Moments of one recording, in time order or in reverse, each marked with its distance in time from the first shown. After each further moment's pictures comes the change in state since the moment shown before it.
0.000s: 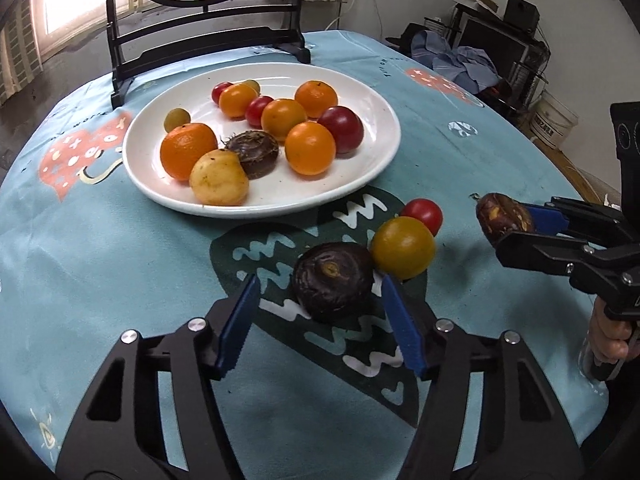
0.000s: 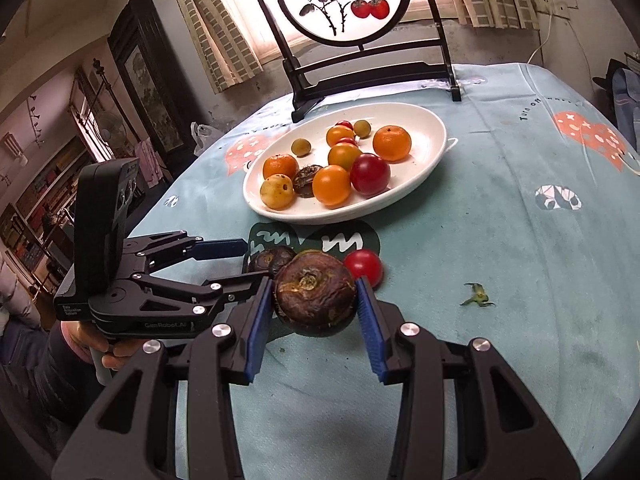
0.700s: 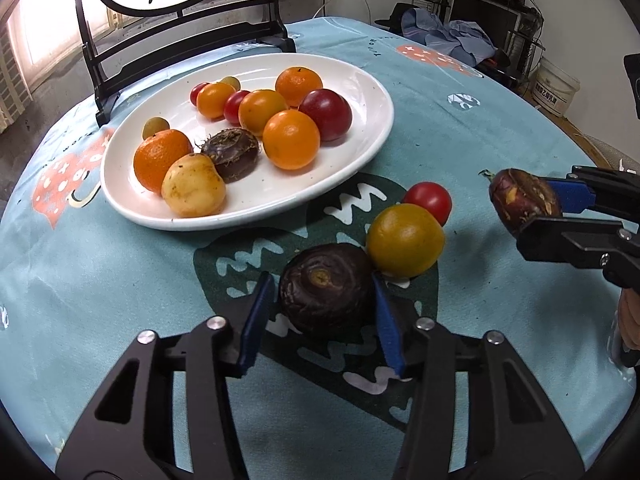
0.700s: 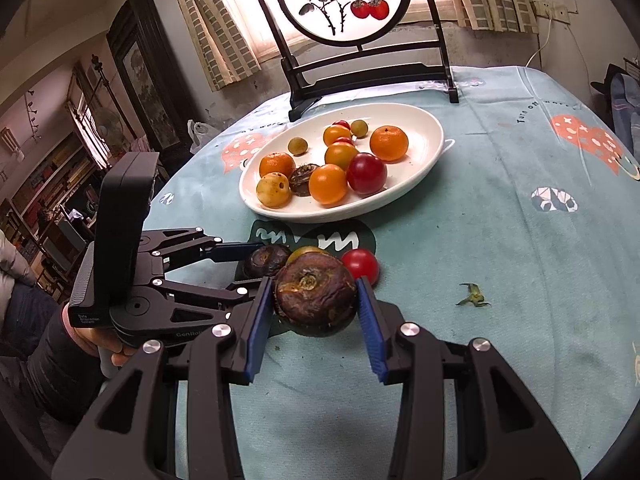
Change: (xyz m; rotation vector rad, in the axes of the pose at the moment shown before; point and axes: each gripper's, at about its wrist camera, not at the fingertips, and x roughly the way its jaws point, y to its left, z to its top) left arm 0.021 -0.014 0.004 0.094 0.029 0.061; right arm 0.000 0.002 -0.001 -0.020 -0.002 -0.026
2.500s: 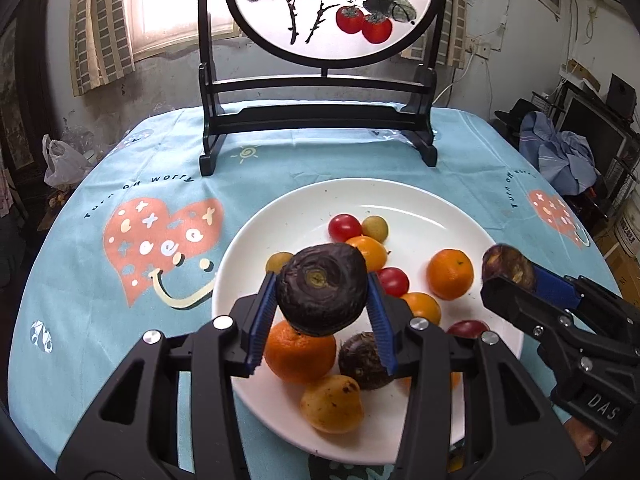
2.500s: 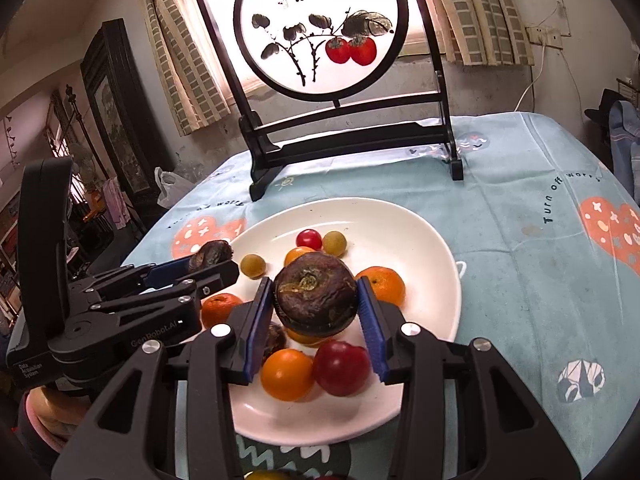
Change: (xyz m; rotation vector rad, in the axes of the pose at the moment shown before) left arm -0.005 0.088 0.106 -0.362 -0.169 0.266; right arm 0.083 -0.026 0.123 0.030 -0.133 -0.096
